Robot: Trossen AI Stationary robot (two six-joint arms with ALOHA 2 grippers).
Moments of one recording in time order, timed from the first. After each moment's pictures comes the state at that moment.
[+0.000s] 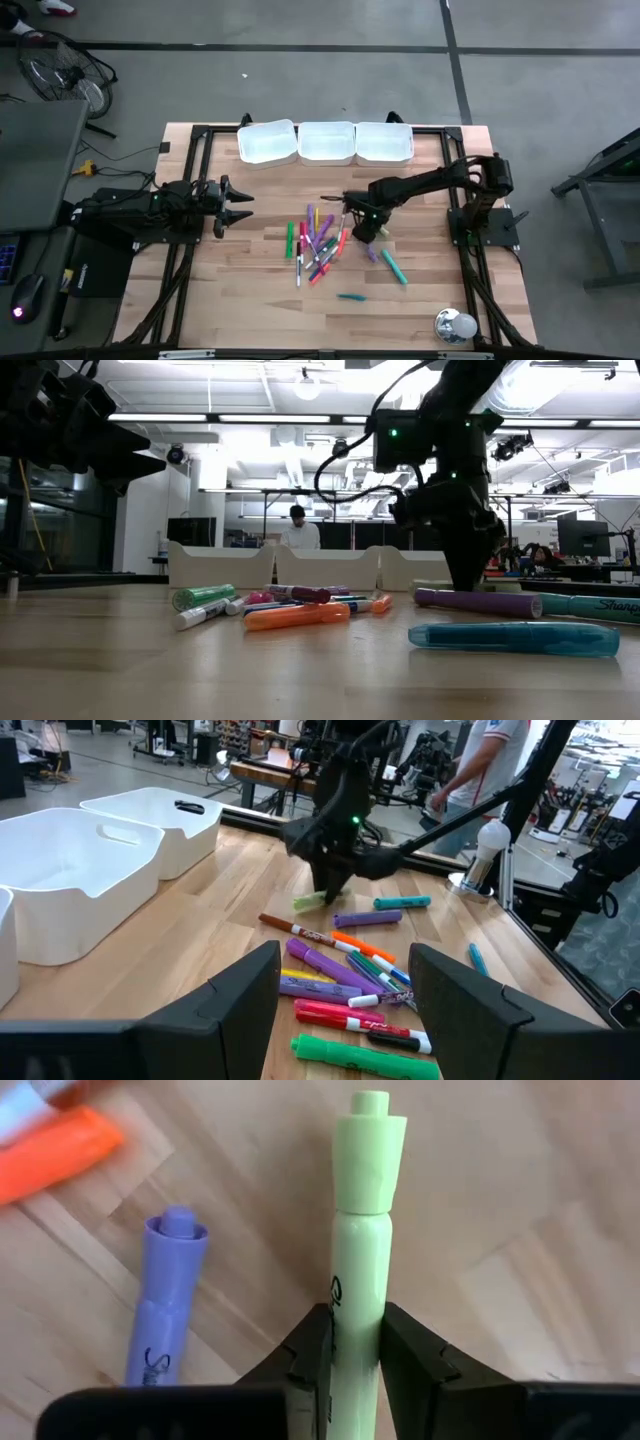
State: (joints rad) left arm 0.04 0.01 0.07 -0.12 -0.01 -0.21; right arm -0.07 1.78 1.06 -0.78 -0.06 0.63
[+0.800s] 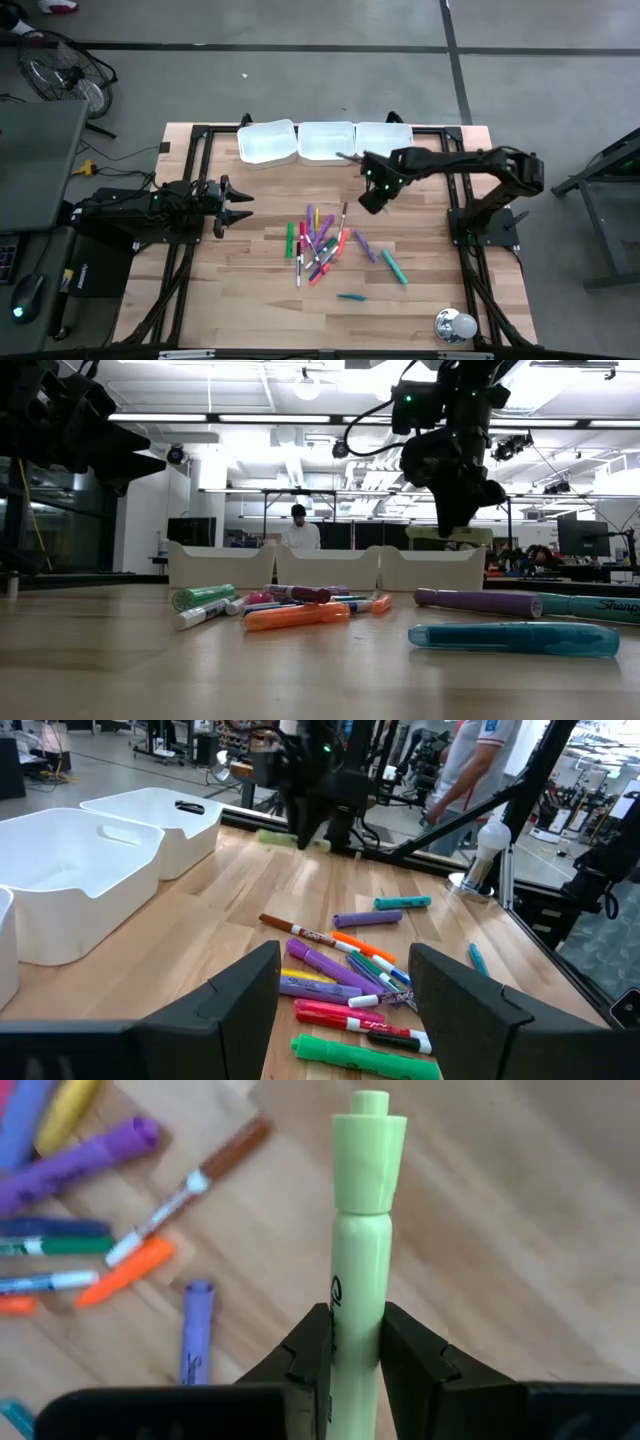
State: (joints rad) left arm 0.04 0.01 0.07 -0.12 -0.01 -0.21; right arm -0.29 1.54 1.06 -0.85 -0.10 0.59
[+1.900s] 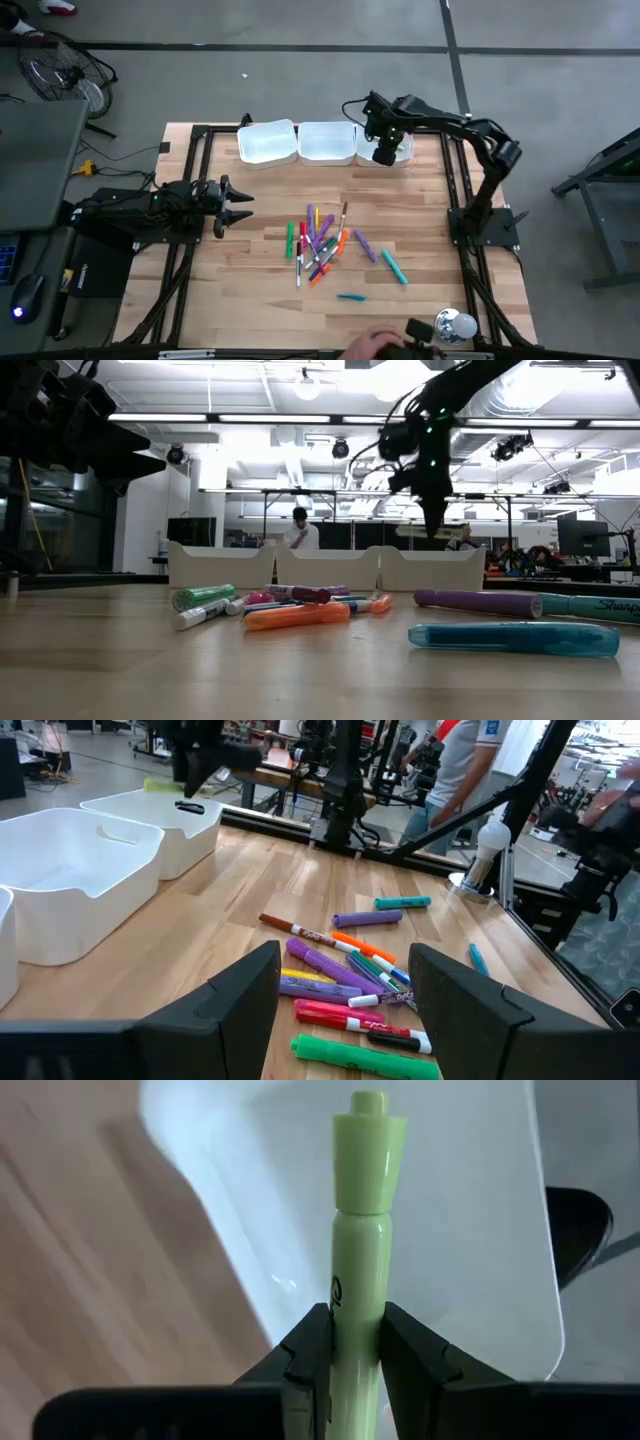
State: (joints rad) left arm 0.04 0.01 0.07 -0.12 -0.01 -0.21; right arm -0.69 1.80 1.44 -1.04 0.17 -0.33
